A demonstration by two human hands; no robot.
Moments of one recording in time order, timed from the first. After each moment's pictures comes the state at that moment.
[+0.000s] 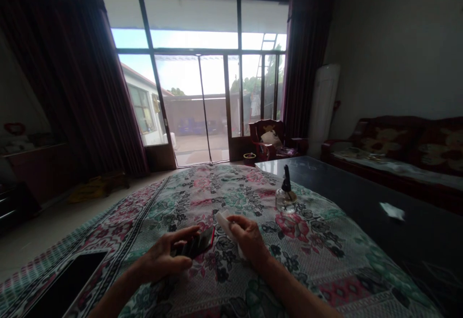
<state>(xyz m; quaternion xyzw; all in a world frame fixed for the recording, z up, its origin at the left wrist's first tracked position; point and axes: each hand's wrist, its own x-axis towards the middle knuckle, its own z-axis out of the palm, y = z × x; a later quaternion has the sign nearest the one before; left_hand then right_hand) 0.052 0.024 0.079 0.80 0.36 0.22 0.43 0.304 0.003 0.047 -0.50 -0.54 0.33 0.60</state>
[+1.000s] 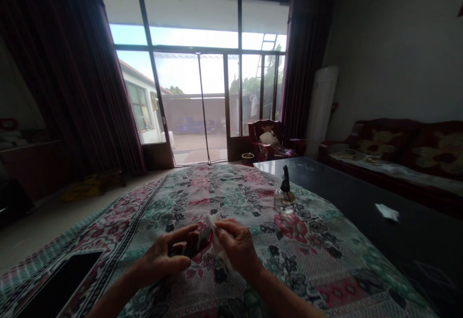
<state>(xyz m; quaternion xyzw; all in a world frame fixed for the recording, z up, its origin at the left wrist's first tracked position) 0.053 0.022 0.072 0.73 0.33 0.29 0.52 0.276 -0.015 0.060 -0.41 -0.59 0.31 0.62</state>
